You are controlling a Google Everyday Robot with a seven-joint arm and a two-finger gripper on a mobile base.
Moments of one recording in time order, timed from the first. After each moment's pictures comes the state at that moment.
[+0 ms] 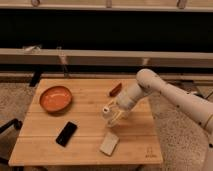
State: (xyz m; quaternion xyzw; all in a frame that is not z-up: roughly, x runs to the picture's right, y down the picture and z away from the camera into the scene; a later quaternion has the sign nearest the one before) arm 0.033 0.136 0.733 -0.36 -0.45 -0.06 0.82
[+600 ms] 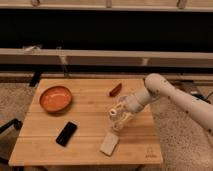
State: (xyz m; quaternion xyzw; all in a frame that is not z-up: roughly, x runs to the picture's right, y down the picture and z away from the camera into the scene) arm 0.066 0.150 0.736 -0.36 -0.43 -0.02 0.83
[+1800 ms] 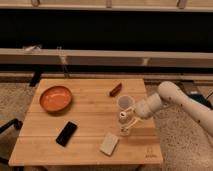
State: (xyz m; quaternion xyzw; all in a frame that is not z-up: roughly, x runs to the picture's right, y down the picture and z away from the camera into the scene) arm 0.110 0.170 0.740 -0.36 -0.44 0.06 0.82
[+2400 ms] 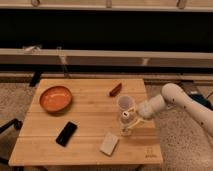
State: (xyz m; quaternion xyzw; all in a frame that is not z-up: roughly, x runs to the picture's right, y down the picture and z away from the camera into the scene) arm 0.121 0.170 0.743 -0.36 -0.45 0.08 0.81
